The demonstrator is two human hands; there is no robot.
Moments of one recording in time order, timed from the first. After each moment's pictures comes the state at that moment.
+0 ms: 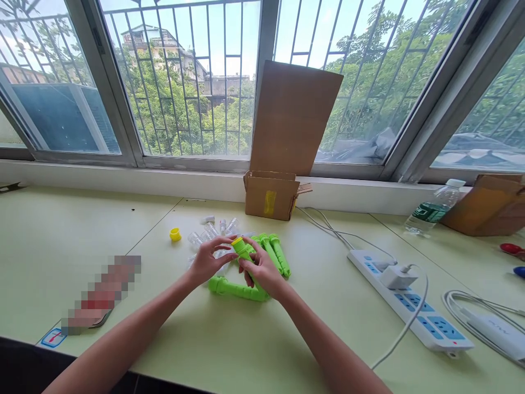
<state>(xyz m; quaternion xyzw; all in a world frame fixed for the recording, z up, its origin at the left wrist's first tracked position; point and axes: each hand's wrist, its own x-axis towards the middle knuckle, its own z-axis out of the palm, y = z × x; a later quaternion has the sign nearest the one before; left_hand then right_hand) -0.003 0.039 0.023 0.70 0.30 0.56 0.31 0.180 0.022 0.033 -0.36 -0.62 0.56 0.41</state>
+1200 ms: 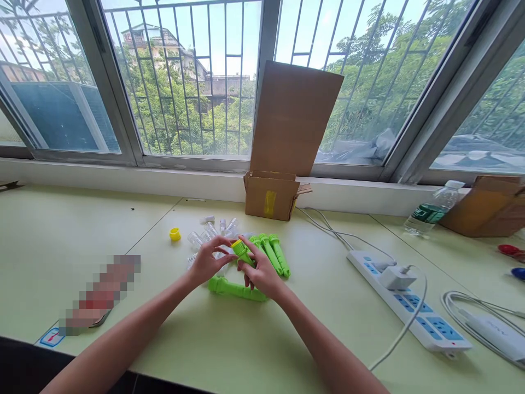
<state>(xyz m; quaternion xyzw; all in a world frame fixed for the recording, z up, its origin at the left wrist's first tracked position) -0.003 0.038 0.024 0.72 0.34 0.54 0.27 0.181 0.023 0.027 -0.38 -0.68 0.50 0.39</state>
